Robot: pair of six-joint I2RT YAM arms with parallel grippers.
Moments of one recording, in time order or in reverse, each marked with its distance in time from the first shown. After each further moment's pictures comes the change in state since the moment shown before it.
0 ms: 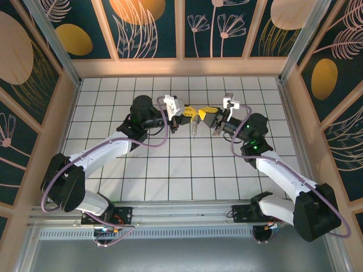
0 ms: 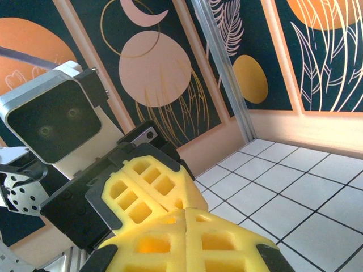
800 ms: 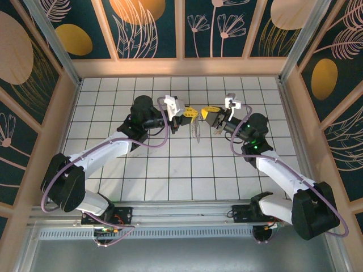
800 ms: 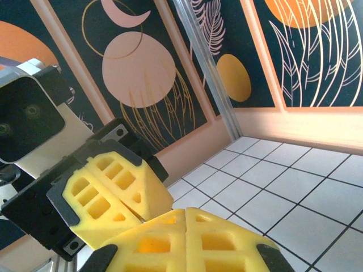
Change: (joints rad) left arm -0.006 0.000 0.000 0.001 0.003 0.000; right arm -0.035 0.015 -0.023 0.014 0.014 0.001
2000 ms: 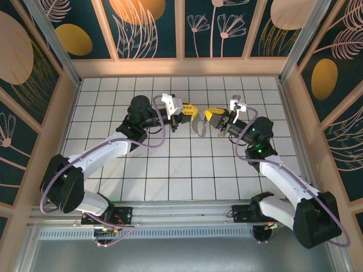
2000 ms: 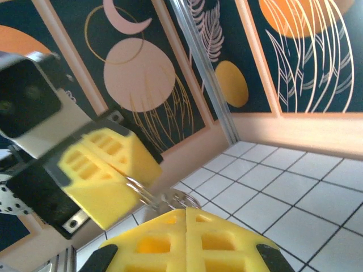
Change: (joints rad) left arm 0.000 -0.011 0.000 0.090 0.023 -0.050; right arm -0.028 -0.095 -0.034 -0.022 -0.012 0.005
